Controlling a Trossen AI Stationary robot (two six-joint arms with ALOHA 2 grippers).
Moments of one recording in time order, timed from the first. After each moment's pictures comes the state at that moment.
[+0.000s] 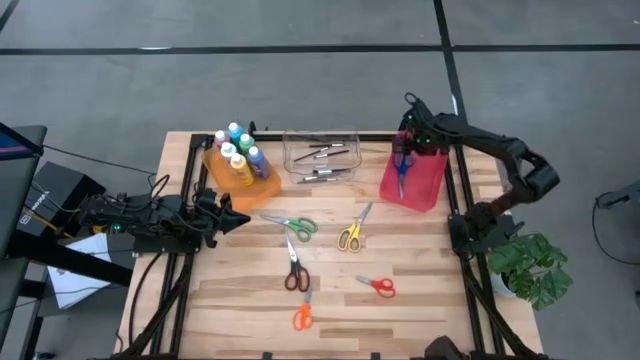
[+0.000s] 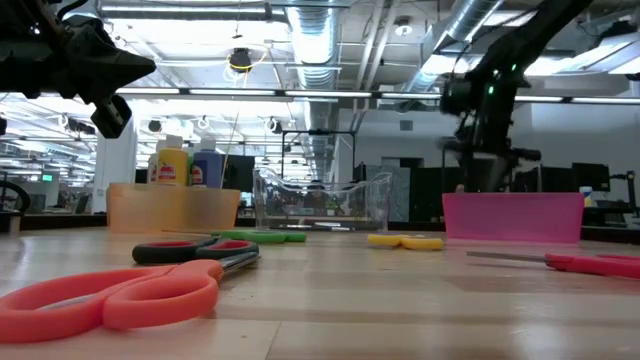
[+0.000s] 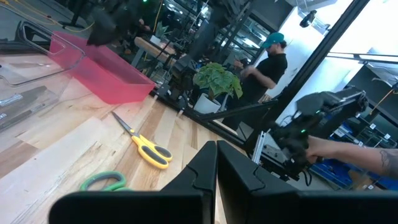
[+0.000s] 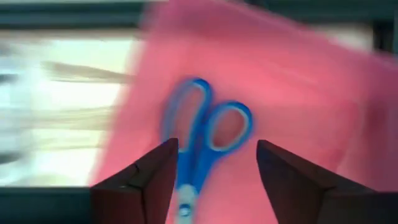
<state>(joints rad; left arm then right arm) -0.14 0.00 0.01 0.05 -0.16 -0.56 -0.93 1.48 0.97 -0.72 0.11 0.60</state>
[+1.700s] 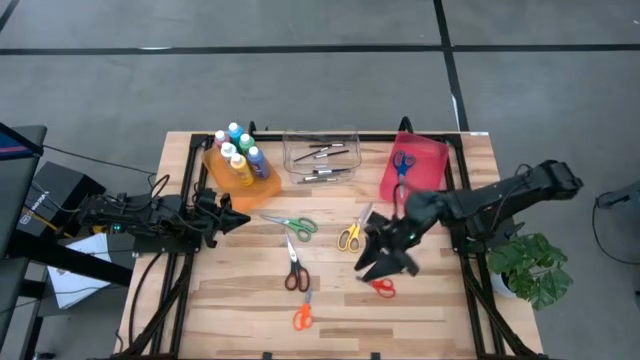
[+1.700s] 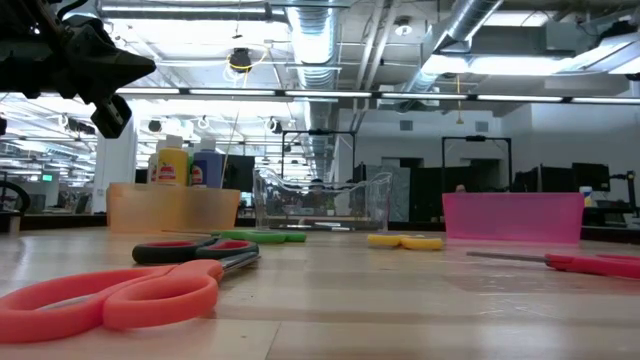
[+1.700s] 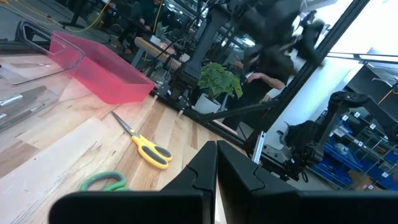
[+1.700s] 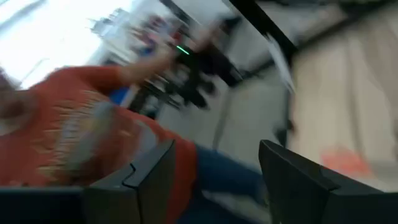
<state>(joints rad) -0.14 0.00 0.01 0.05 -0.16 -0.56 0.26 1.25 0.98 0.09 -0.43 0.81</state>
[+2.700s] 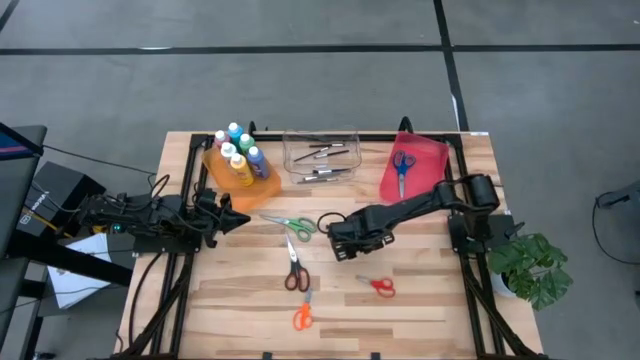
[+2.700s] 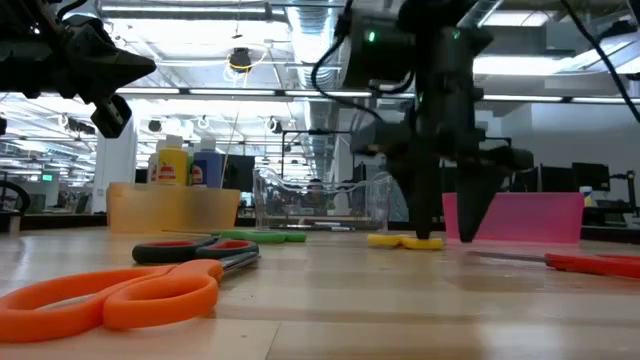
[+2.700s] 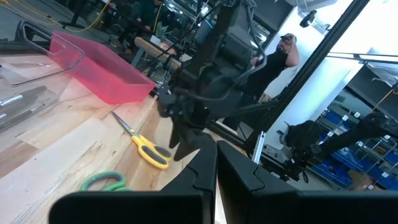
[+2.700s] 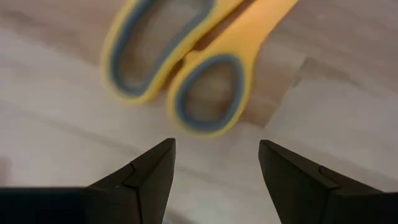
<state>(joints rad) -0.14 0.00 0.01 0.05 -0.16 -0.56 0.13 1.94 1.26 -0.82 -0.07 1.34</state>
